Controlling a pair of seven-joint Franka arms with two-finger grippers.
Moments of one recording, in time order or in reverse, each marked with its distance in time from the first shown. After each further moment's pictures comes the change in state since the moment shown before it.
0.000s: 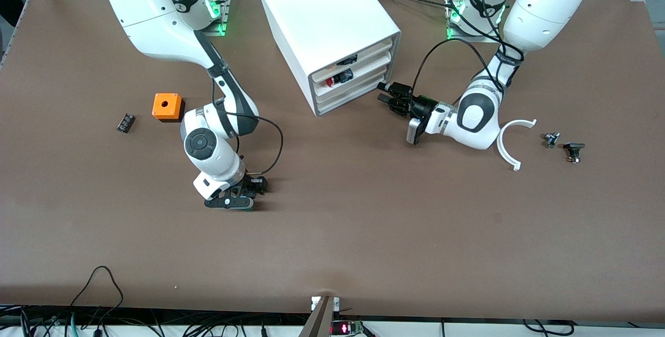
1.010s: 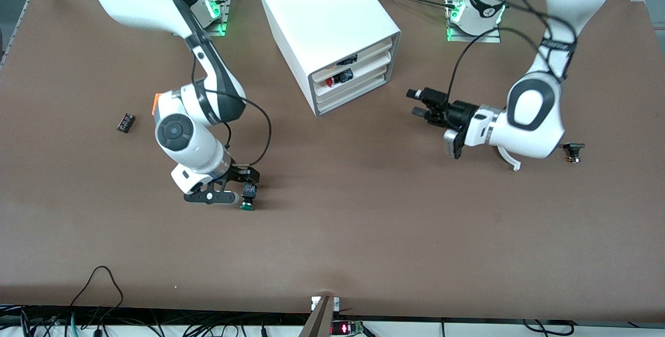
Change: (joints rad) left arm 0.031 -0.164 0.093 0.122 0.088 -0.087 -0.320; right arm -0.011 -0.118 0.005 0.042 0.025 -0.231 0.030
